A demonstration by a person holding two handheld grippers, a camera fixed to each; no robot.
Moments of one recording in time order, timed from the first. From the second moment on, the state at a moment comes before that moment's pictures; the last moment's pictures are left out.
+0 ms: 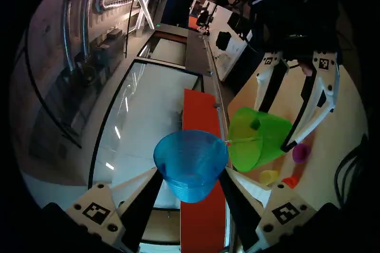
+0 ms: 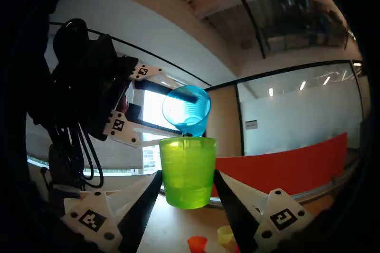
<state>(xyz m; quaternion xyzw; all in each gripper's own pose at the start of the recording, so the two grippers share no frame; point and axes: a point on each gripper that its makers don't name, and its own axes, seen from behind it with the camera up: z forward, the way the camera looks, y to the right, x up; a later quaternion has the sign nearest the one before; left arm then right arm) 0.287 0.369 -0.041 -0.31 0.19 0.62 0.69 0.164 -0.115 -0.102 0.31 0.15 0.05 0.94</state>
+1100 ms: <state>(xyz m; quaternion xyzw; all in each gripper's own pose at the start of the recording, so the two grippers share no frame) 0.290 0.374 -0.040 -0.31 0.21 0.64 0.68 0.167 -0.114 -0.102 0.31 0.16 0.05 0.94</state>
